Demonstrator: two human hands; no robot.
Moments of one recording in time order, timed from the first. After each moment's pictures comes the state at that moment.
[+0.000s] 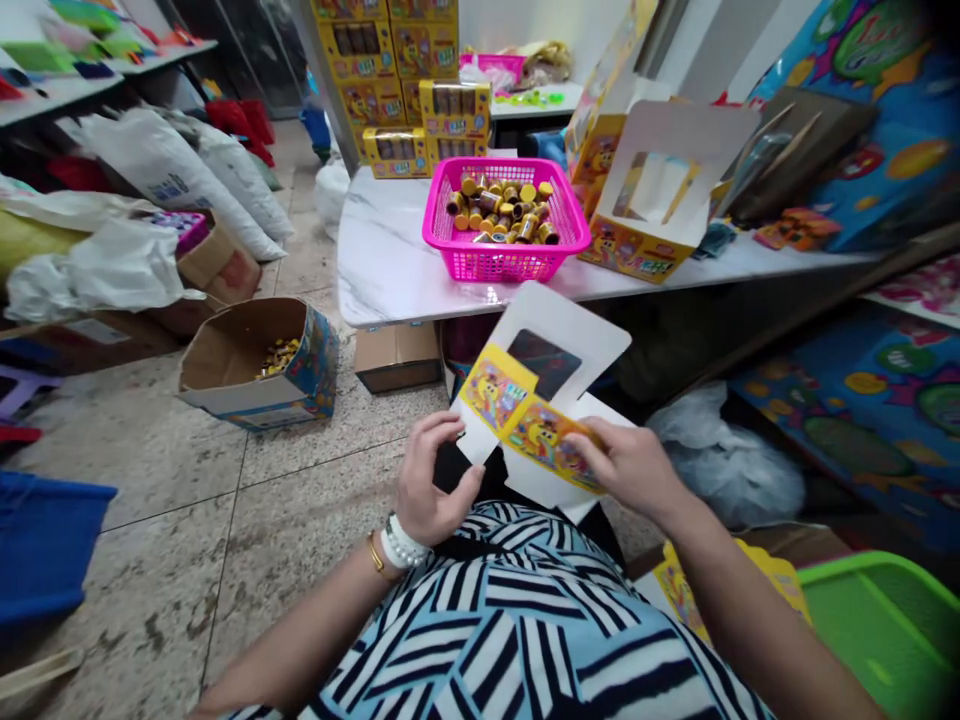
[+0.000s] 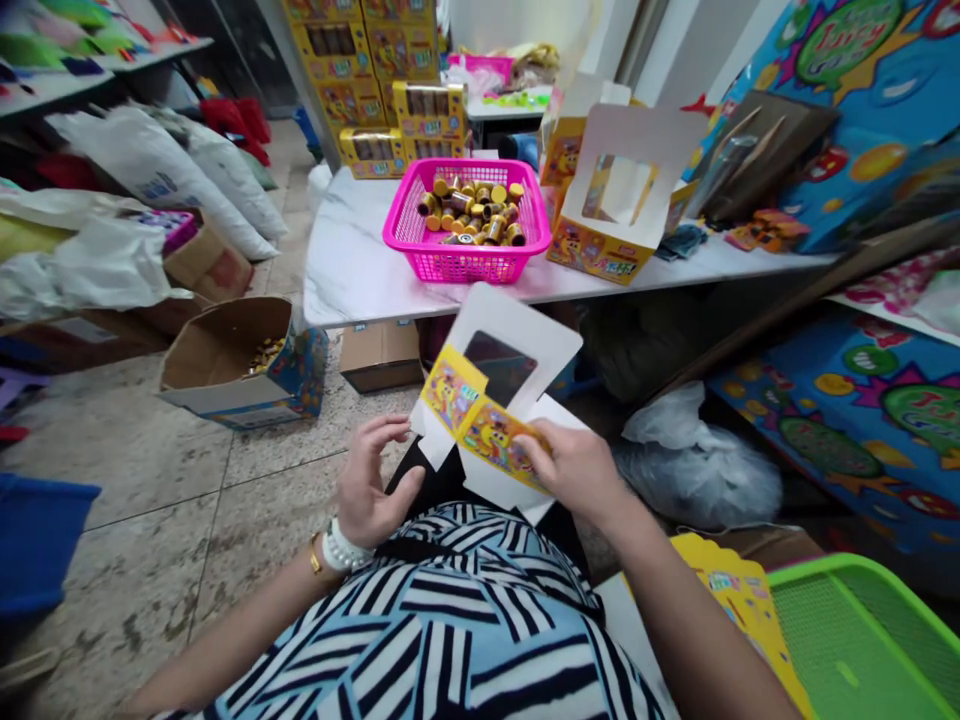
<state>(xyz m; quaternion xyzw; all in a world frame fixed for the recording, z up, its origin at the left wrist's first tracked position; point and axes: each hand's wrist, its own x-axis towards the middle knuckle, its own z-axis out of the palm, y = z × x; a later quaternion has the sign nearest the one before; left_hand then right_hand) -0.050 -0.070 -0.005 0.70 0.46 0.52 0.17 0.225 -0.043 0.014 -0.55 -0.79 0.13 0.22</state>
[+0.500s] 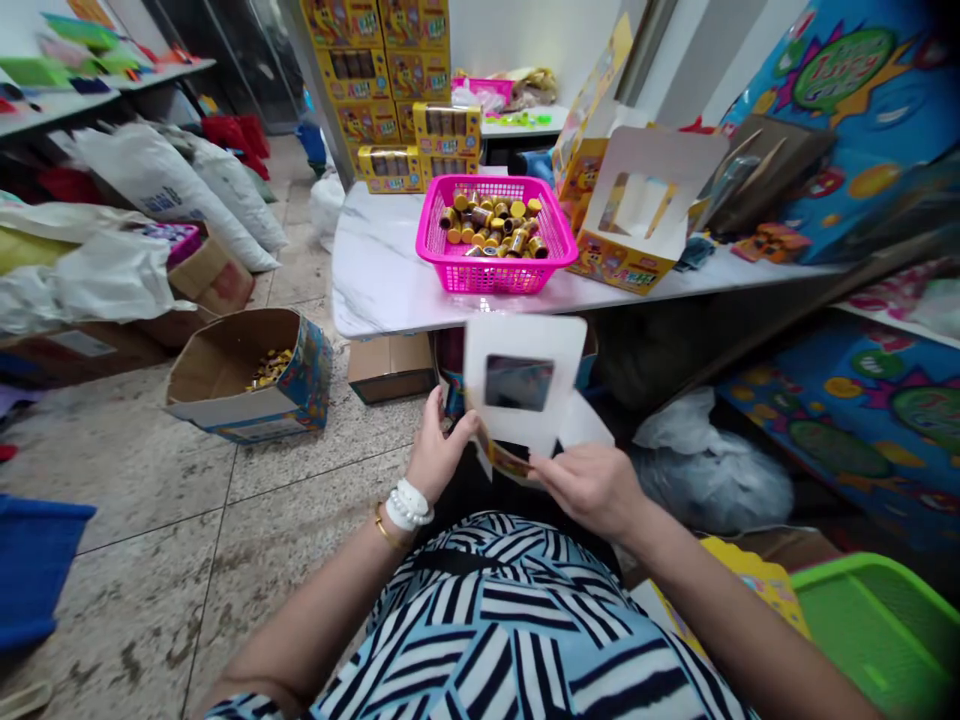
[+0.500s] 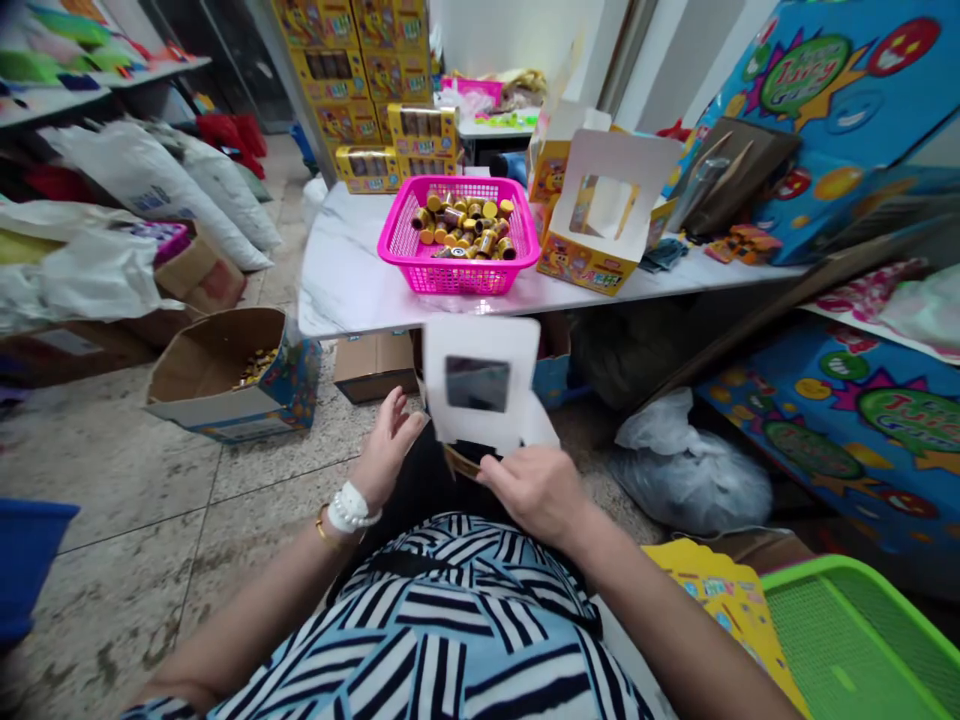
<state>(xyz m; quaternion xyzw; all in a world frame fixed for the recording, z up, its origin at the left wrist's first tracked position) -0.036 -0.021 -0.008 0.51 0.56 0.48 0.44 0.199 -0.052 0.019 -0.34 -0.90 -0.11 0.23</state>
